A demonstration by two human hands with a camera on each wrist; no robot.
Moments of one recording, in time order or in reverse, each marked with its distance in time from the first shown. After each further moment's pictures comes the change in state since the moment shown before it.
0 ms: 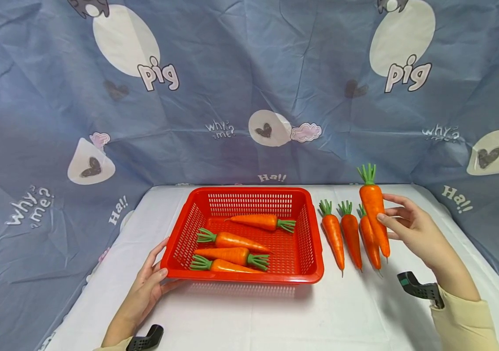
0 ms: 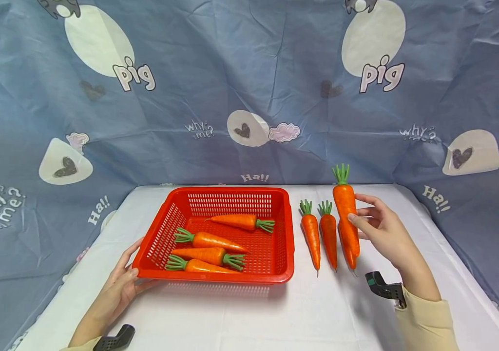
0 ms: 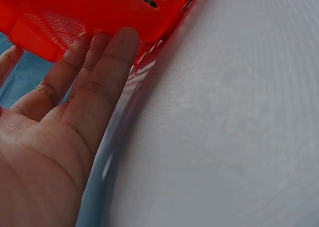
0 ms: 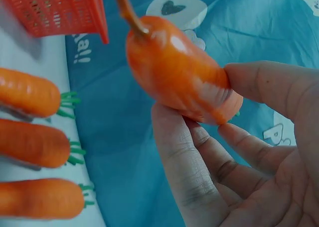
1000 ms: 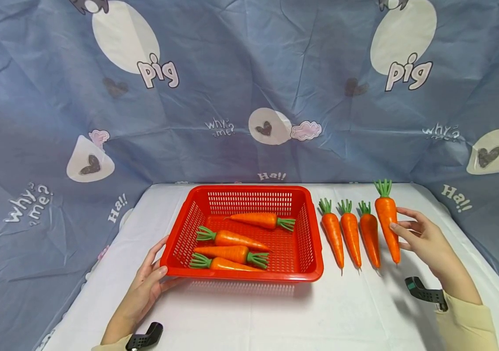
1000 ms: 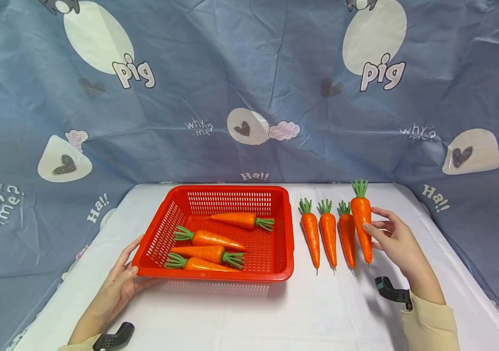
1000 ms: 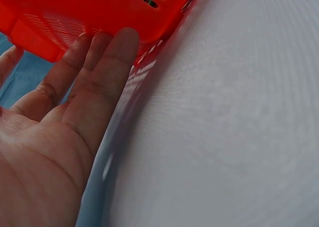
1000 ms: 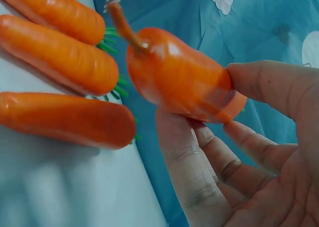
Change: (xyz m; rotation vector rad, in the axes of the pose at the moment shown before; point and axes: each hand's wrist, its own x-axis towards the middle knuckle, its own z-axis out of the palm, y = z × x) left_hand 0.001 0.000 -0.002 0.002 -0.025 0.038; right_hand -0.006 0.056 -0.010 0.012 0.033 0.153
